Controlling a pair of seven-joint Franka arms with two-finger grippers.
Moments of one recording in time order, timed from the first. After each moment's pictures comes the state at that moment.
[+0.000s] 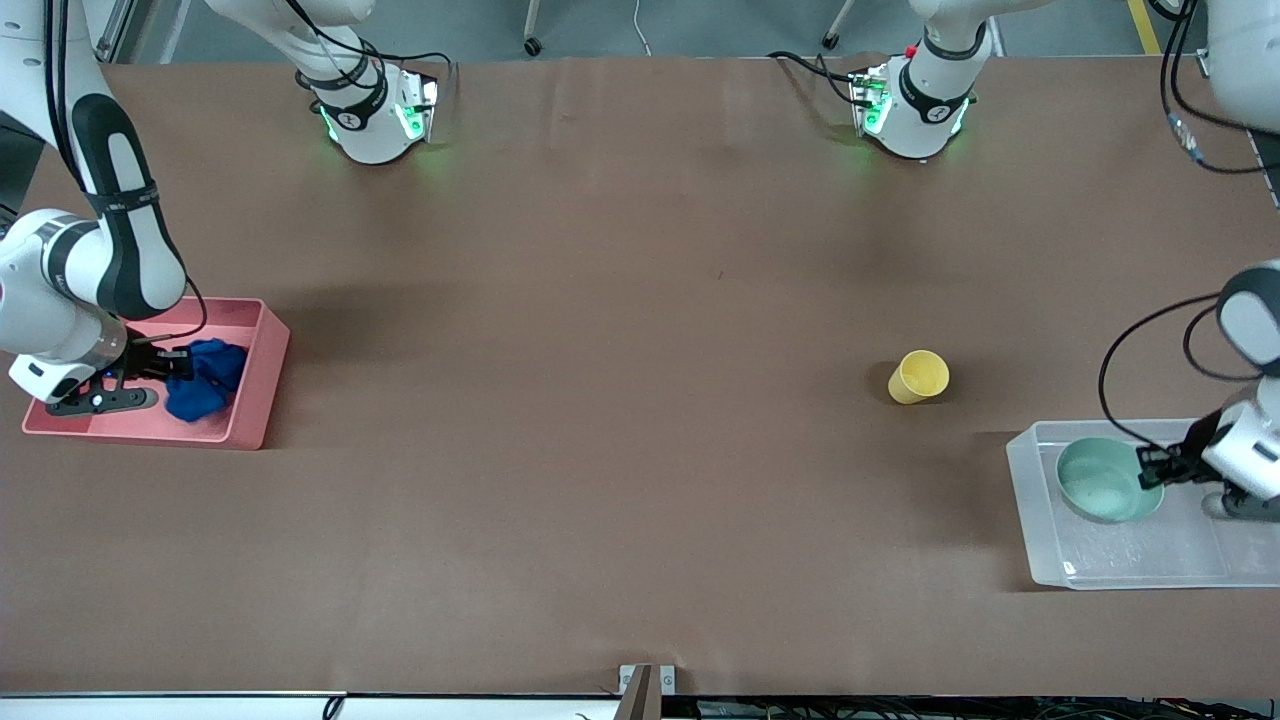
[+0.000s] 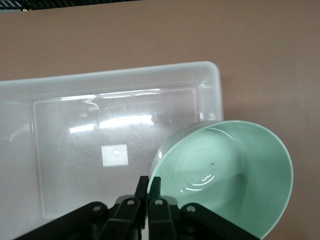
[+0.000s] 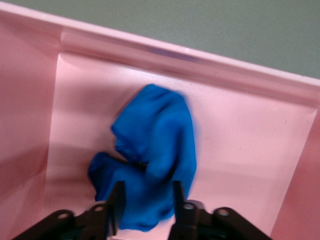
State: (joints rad) left arm 0.19 0.63 0.00 -1.42 0.02 2.21 0.26; right arm -0.07 0.37 -0.31 -2.08 -0.02 2.40 -0.50
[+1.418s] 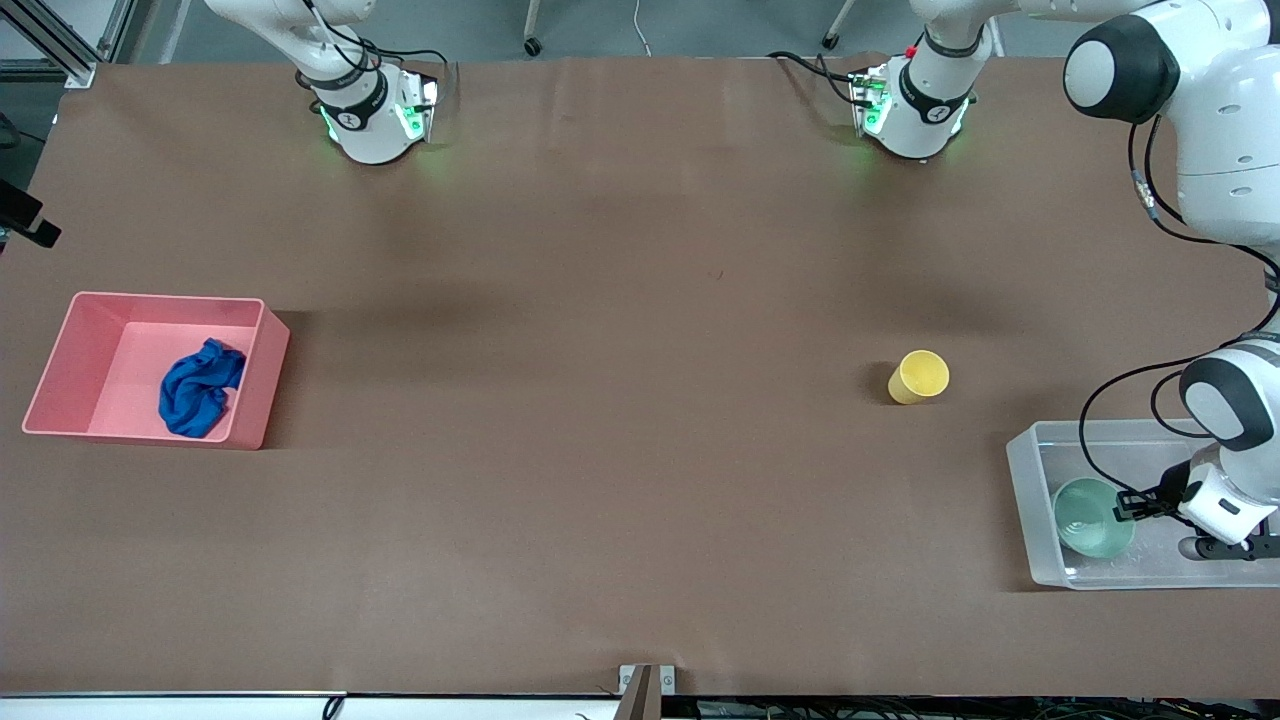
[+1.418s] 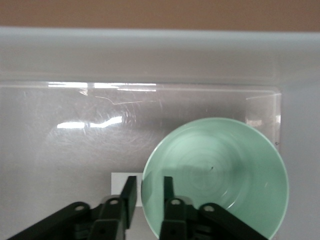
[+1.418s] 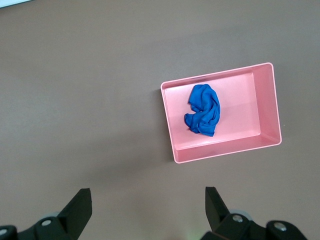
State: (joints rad) left arm 0.23 0.88 0.05 -1.29 -0.14 2.31 0.32; right arm -0.04 -0.03 -0.09 -1.46 -0.01 1.45 0.10
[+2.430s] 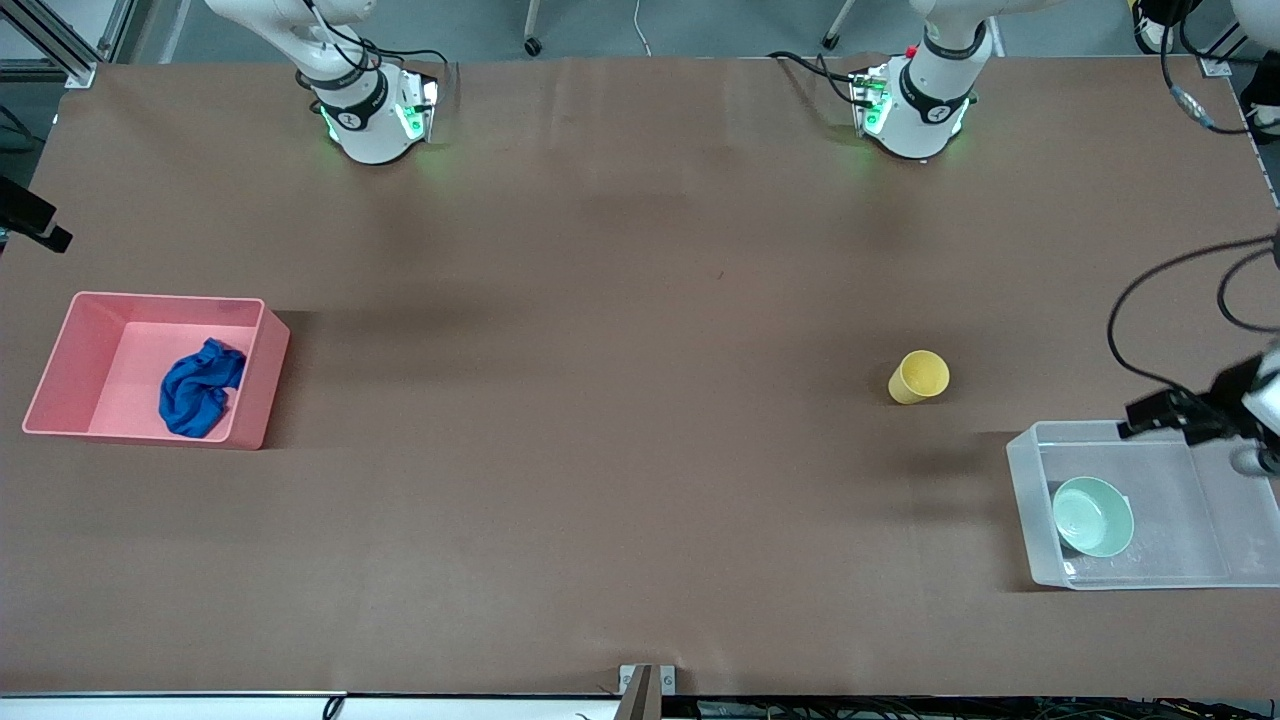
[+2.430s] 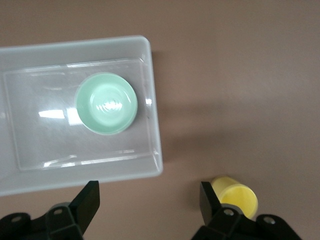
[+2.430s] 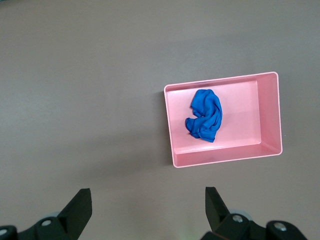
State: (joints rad) left arm 0.09 0.27 0.04 -1.64 -0.14 1.97 0.28; right arm -0.04 -0.03 -0.09 -1.48 -0.01 1.47 0.04
